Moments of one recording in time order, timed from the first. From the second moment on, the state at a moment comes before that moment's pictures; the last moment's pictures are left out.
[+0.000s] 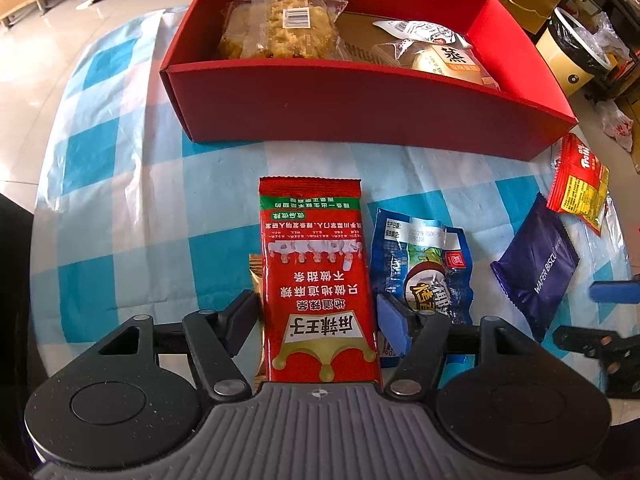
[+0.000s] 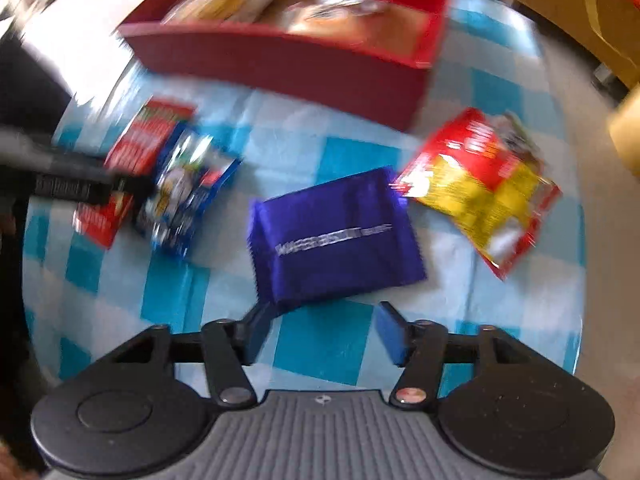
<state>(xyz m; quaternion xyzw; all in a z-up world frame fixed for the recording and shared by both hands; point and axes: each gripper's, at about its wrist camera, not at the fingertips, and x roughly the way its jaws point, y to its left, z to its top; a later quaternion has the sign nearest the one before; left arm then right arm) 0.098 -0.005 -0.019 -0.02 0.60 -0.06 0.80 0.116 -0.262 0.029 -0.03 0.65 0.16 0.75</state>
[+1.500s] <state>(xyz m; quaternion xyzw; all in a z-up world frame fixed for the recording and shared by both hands) 0.085 0.005 -0.016 -0.03 0.59 -0.08 0.80 0.120 -0.264 0.017 0.21 0.63 0.00 0.75</state>
